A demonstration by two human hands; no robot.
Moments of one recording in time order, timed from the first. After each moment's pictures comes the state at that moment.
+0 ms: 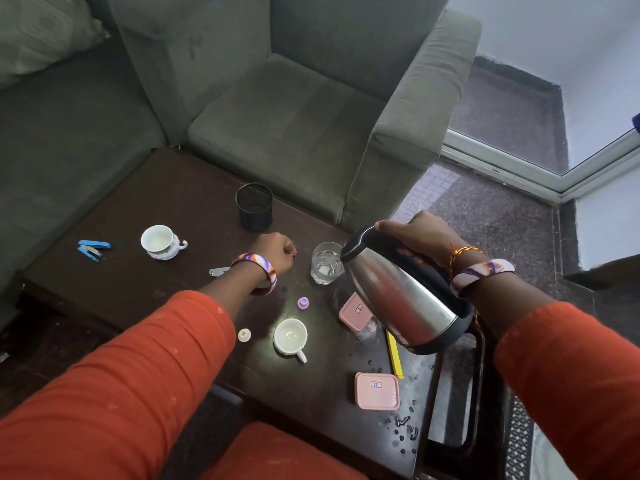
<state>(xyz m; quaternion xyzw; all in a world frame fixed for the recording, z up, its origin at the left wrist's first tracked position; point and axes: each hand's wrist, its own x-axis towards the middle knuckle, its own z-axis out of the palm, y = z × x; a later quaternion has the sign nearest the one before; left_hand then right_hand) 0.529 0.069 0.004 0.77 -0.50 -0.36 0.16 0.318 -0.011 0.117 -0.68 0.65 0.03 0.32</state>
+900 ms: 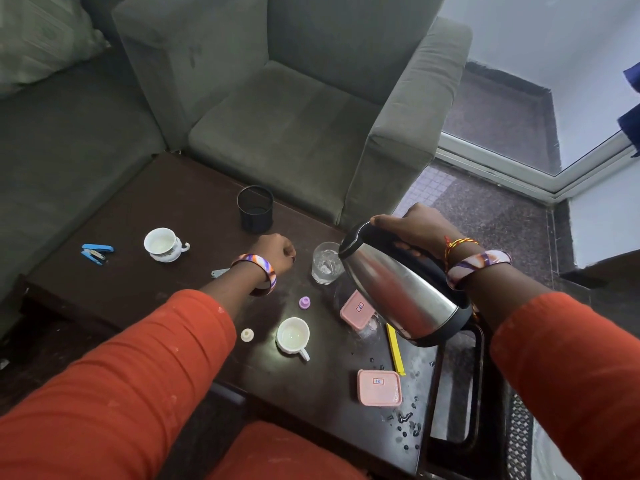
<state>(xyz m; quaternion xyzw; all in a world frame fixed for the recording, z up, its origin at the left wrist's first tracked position) 0.533 0.078 0.011 0.77 -0.52 -0.35 0.15 0.323 -0.009 0.119 -0.70 0.64 0.03 0.30</state>
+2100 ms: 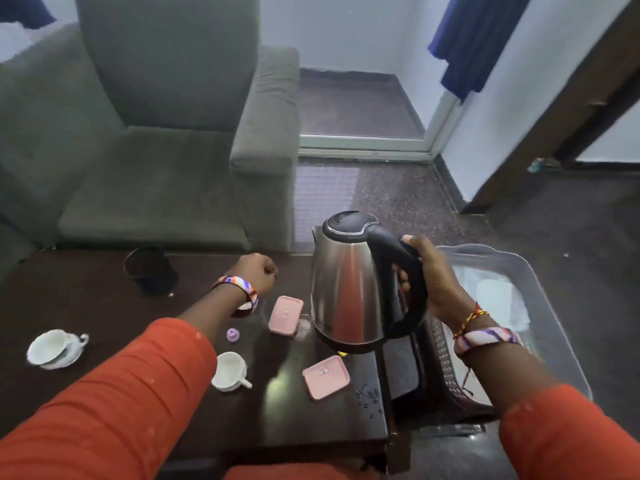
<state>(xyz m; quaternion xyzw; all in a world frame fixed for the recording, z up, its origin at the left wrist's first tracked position) 0.389 0.050 0.051 0.66 -0.67 -0.31 0.08 0.129 0.107 0.117 -0.31 0.64 -0.45 0.54</state>
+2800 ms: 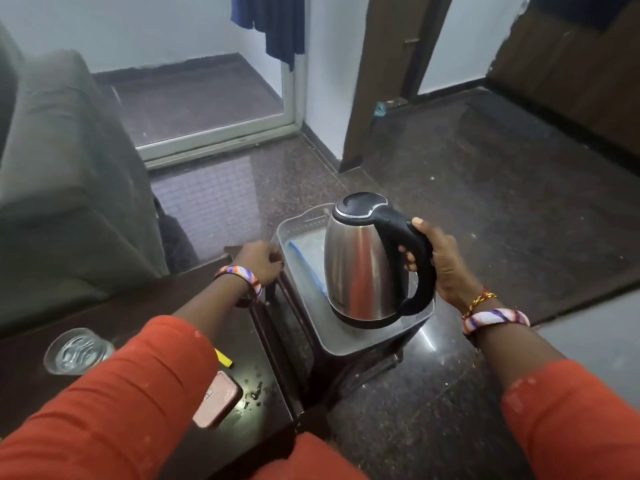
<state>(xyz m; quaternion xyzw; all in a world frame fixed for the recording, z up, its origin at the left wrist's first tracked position) 0.105 0.074 0.074 0.48 -0.82 -0.31 0.02 -0.115 0.234 0.119 -0.22 0.66 -0.59 0.40</state>
